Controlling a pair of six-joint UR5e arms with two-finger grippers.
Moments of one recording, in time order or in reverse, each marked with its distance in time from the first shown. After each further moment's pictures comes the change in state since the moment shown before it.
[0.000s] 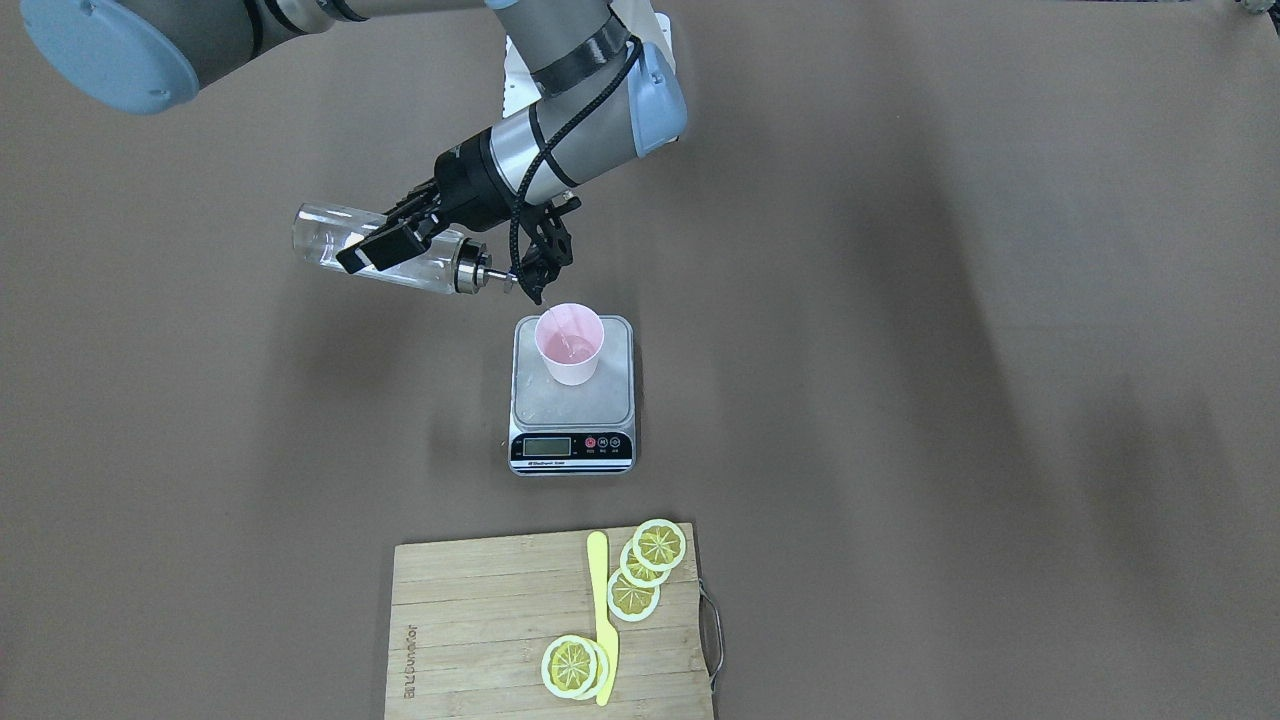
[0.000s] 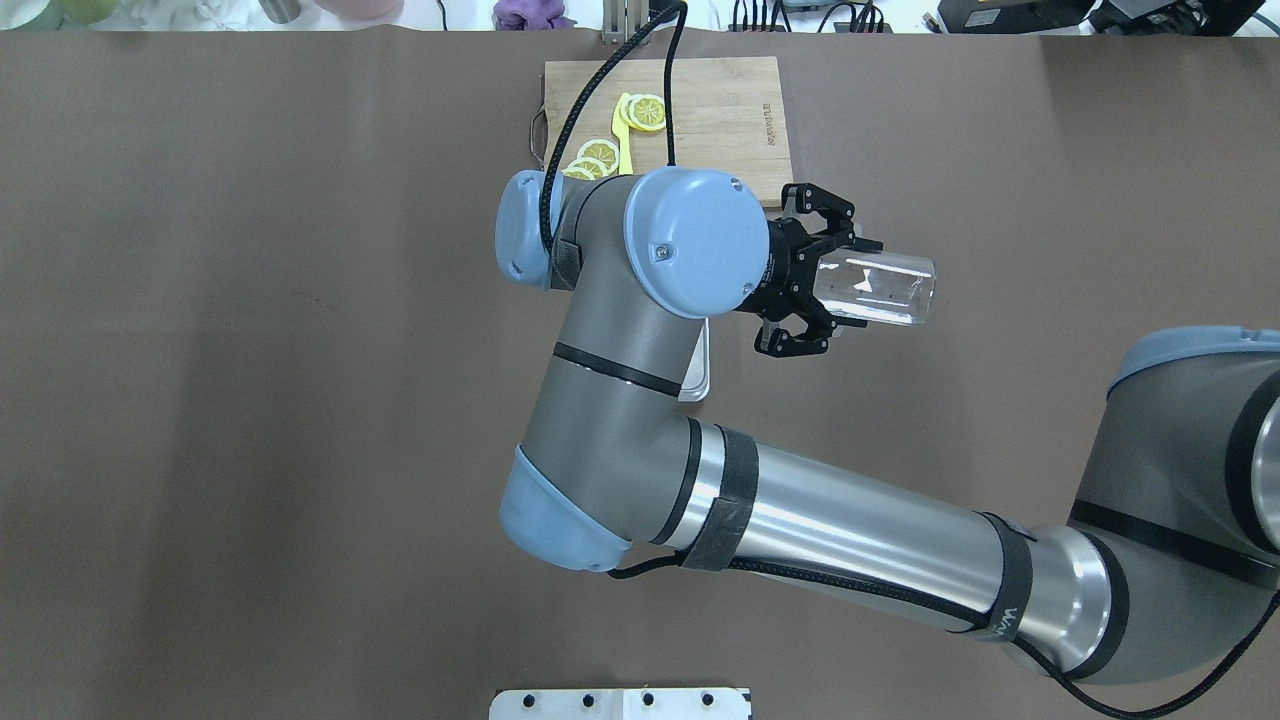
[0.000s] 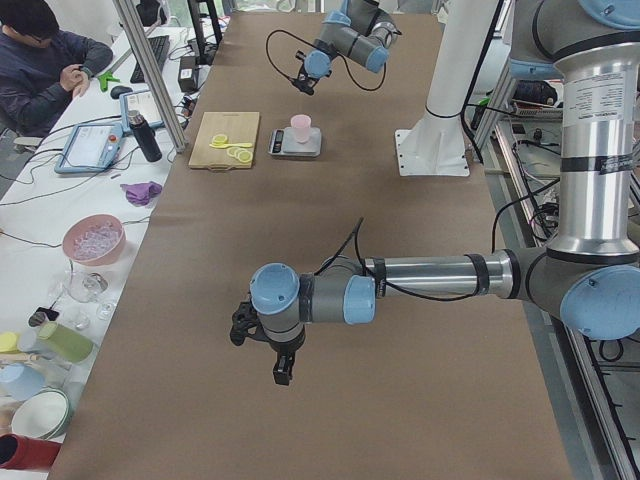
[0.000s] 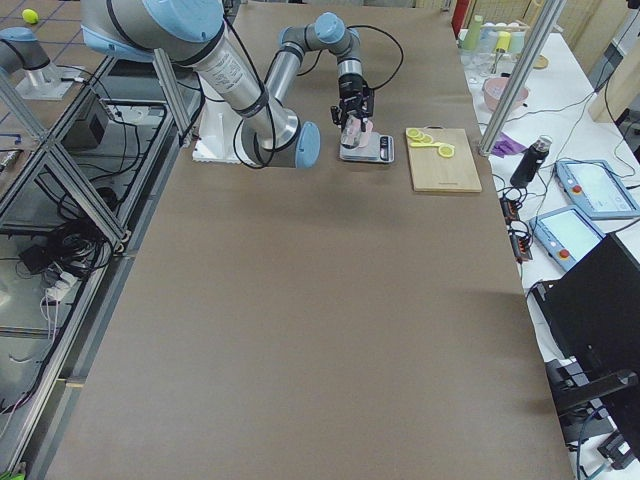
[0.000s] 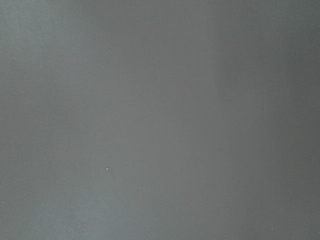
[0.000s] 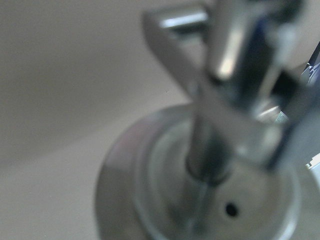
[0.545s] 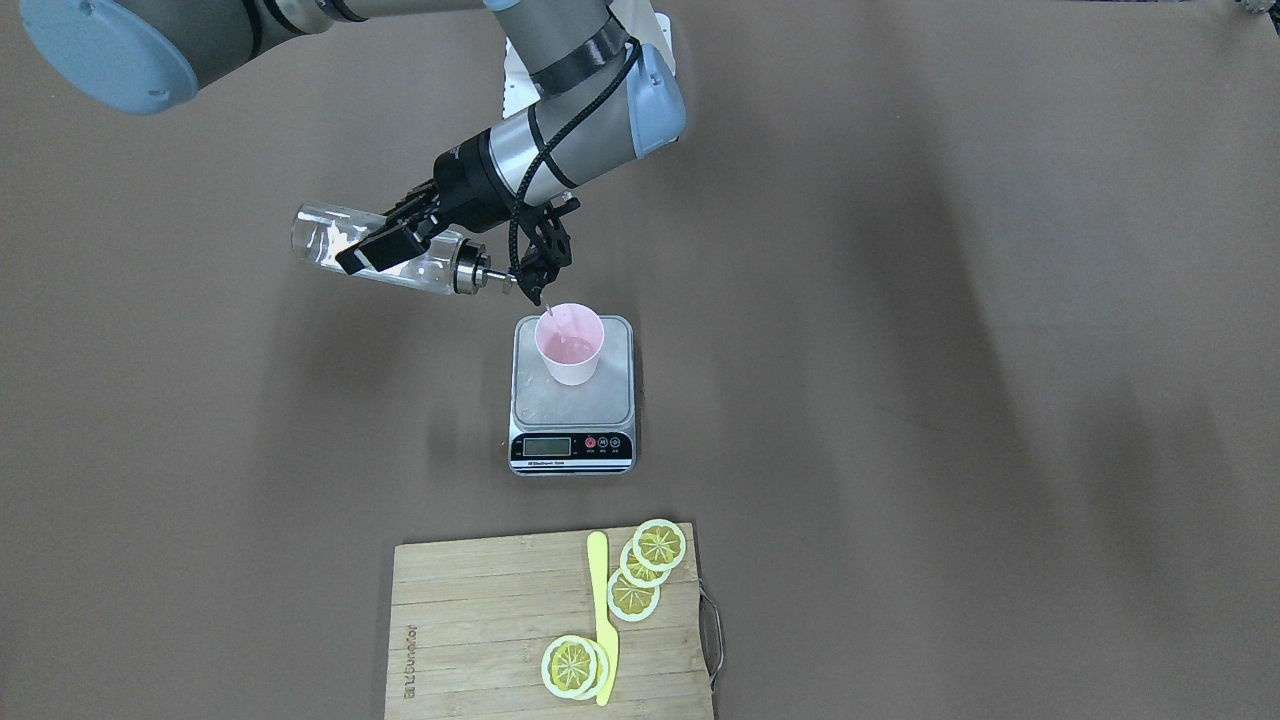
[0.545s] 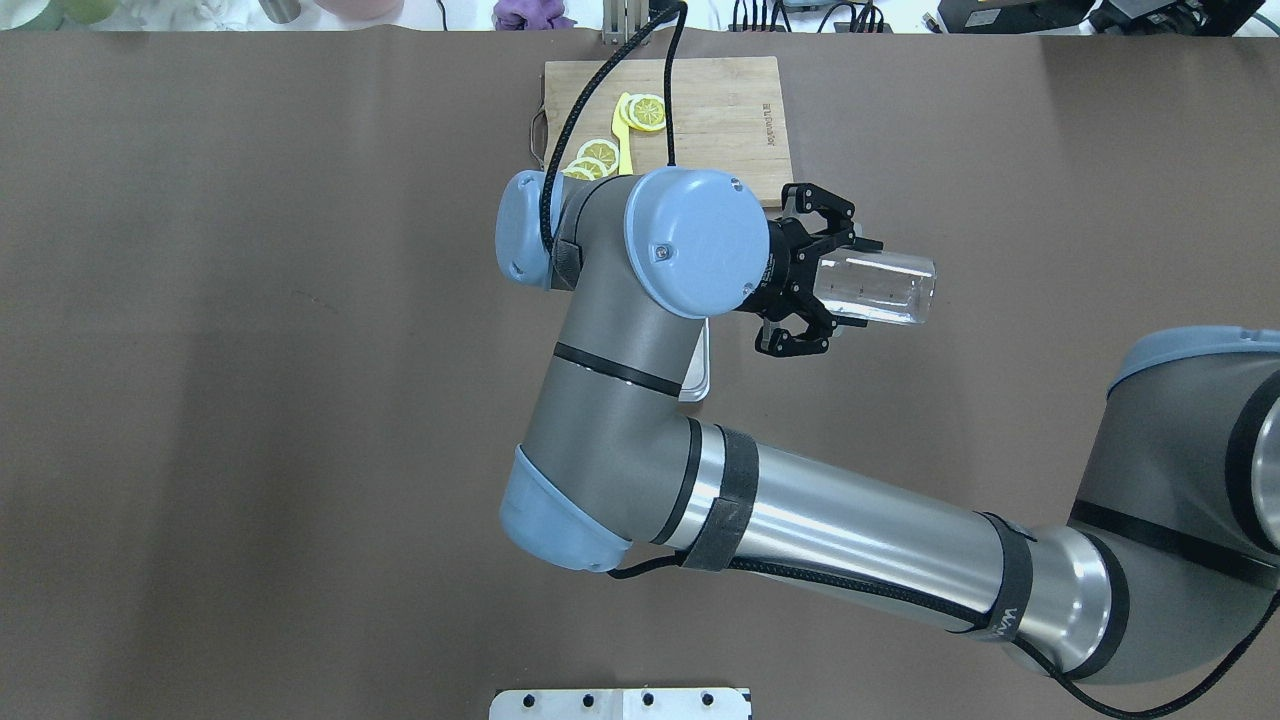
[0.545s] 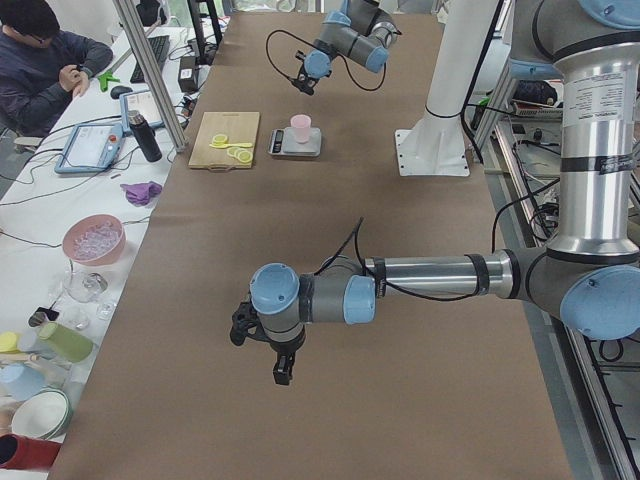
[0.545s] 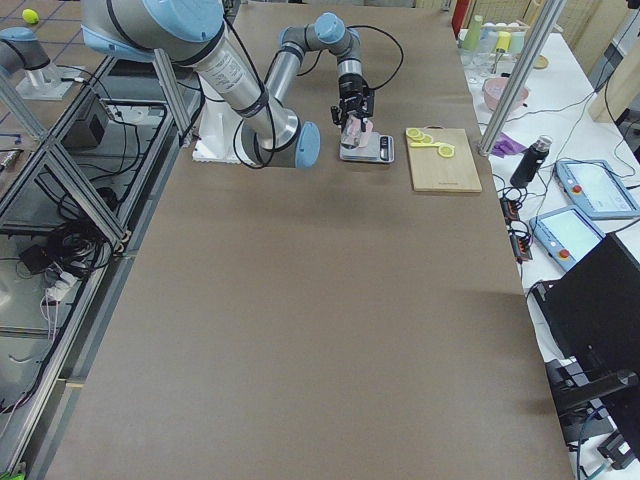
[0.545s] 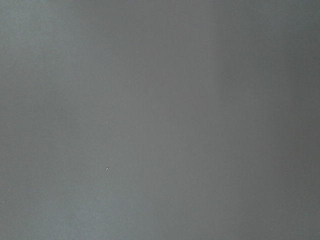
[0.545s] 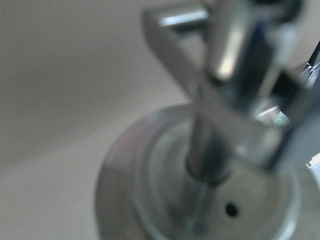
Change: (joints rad) left arm 0.000 0.000 0.001 0.001 0.000 0.000; right arm 0.000 0.000 0.000 -0.001 -0.002 -0.001
